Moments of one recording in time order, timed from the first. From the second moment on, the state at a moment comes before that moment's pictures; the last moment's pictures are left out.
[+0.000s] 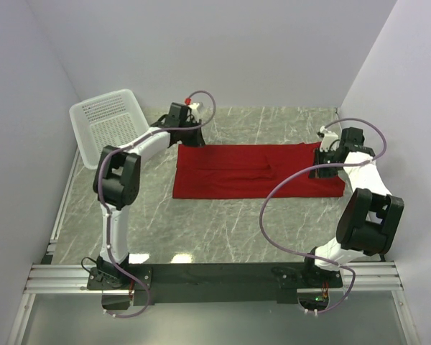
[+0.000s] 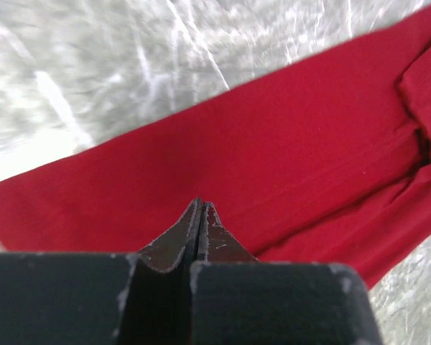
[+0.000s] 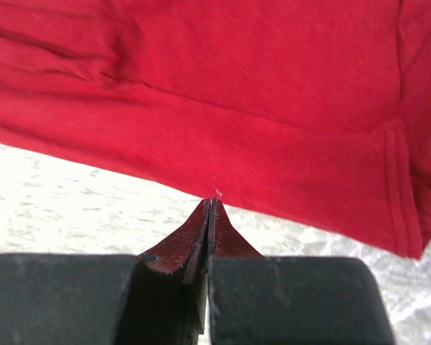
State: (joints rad) left arm -0.37 2.10 1.63 -0.26 0.32 -0.27; right arm -0.30 1.53 1.12 -0.73 -0.43 -0.29
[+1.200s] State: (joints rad) left arm -0.39 2.26 1.70 -0.29 0.21 -0.28; right arm -0.12 2.00 1.57 -0.65 -0.12 -0.11
